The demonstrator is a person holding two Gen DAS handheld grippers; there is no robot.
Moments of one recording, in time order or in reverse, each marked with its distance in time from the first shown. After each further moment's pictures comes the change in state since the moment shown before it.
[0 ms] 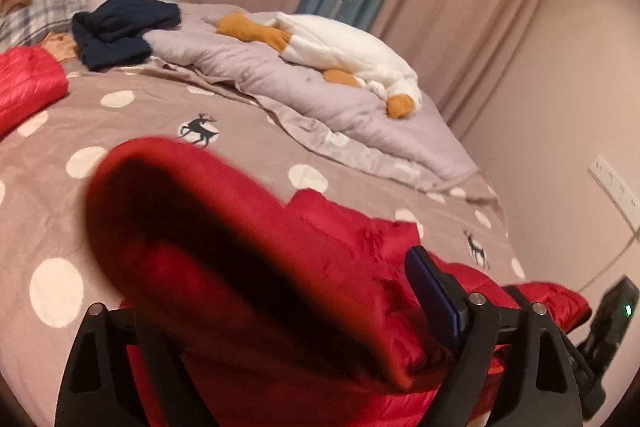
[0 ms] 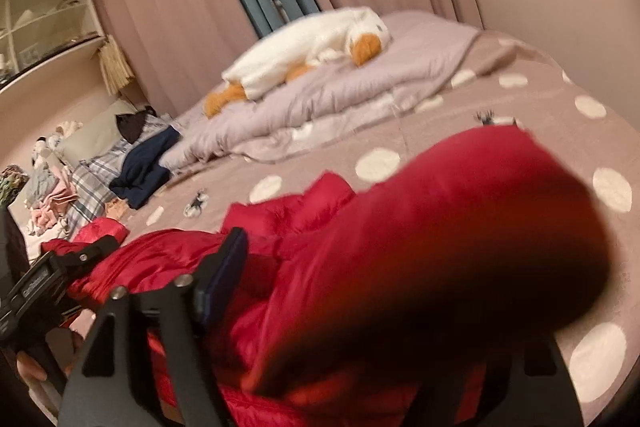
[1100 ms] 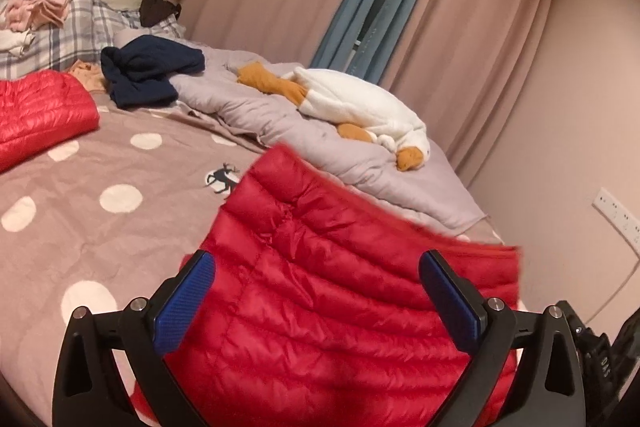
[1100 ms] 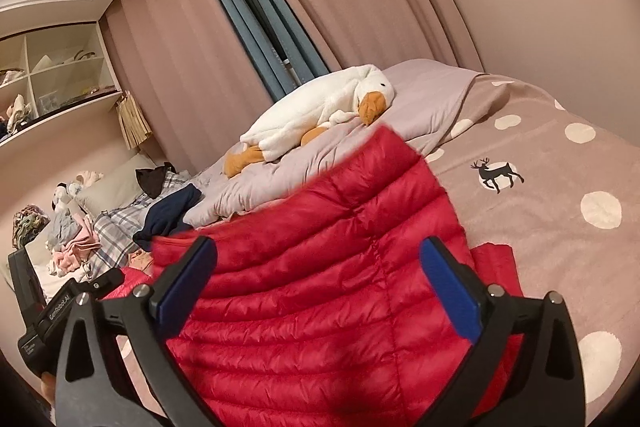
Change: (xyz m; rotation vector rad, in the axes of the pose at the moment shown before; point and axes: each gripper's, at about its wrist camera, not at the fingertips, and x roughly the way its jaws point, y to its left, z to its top) left arm -0.036 0.002 0.009 -0.011 -0.168 0.045; right arm -0.043 -0.007 0.014 0.071 -0.185 0.056
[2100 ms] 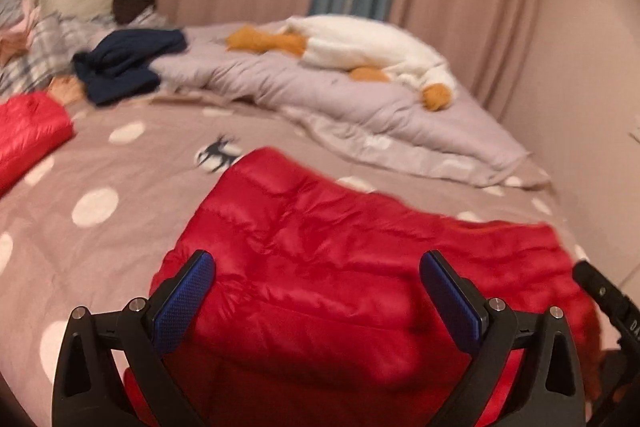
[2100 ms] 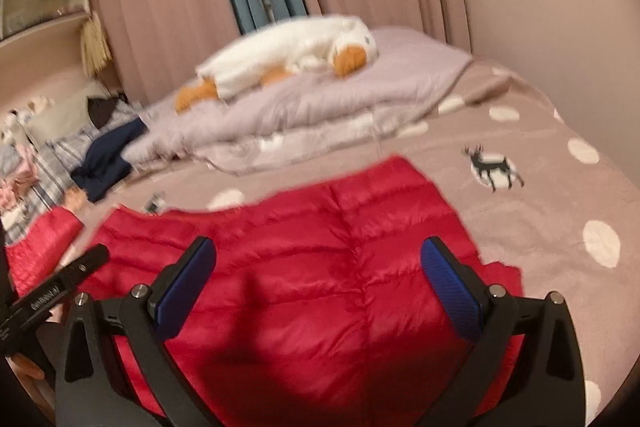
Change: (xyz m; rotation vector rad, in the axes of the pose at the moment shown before) left arm 0.104 0.009 -0.021 0.165 0.149 0.120; right arm 0.098 -0.007 -0.011 -0.170 0.212 -0.212
